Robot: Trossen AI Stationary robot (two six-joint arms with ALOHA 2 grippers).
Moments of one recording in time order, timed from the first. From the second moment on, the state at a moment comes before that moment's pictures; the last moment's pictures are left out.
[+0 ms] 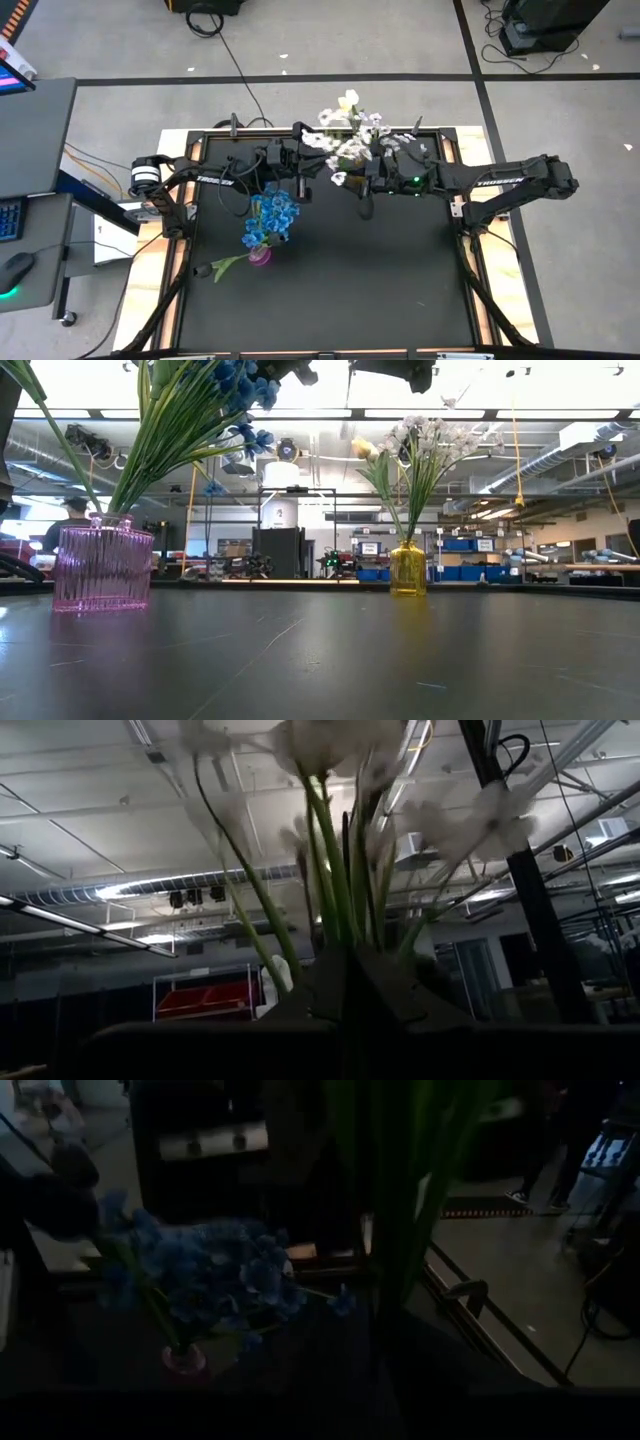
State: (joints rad) left arm 0.21 1.68 0.98 1.45 0.29 -0.04; right arm -0.02 1.25 1.01 0.04 0.19 -0.01
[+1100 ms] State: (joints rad) left arm 0.22 1.68 0.98 1.45 0.29 -0.07; right arm -0.05 1.26 1.01 0.02 0.21 -0.04
